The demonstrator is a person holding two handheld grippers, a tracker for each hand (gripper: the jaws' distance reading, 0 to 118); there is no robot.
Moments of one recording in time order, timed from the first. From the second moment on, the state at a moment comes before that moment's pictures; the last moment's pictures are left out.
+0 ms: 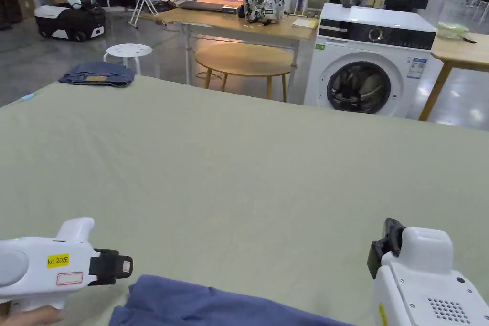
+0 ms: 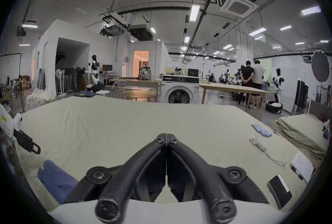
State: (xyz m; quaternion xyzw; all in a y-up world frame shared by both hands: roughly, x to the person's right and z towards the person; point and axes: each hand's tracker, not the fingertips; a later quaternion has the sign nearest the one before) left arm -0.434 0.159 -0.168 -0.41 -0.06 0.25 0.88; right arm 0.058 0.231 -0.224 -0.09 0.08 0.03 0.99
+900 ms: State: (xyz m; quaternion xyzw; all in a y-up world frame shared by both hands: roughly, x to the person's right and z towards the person) left arm -0.416 0.081 -0.176 -0.45 -0.16 0.44 0.76; right arm 0.071 0.208 -0.229 -0.15 0.08 0.03 0.99
